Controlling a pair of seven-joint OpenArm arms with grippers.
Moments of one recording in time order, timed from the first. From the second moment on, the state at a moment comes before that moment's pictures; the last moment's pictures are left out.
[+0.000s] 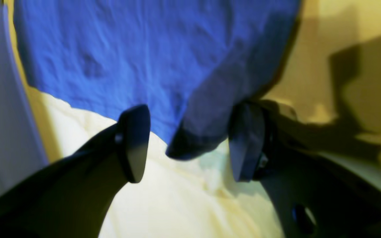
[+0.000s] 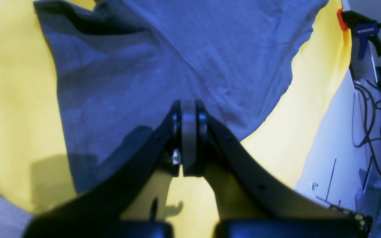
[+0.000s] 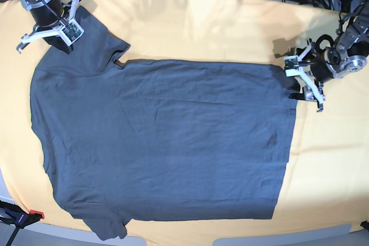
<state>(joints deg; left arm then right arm) 1.1 -63.8 34.1 98.6 13.0 -27.1 5.2 -45.2 32.7 6.9 132.5 -10.8 15.2 -35.2</state>
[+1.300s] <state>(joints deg) 0.2 -63.6 36.1 98.4 12.0 -22.8 9.4 -28.2 32.7 6.9 102.2 -2.4 25.0 -30.8</state>
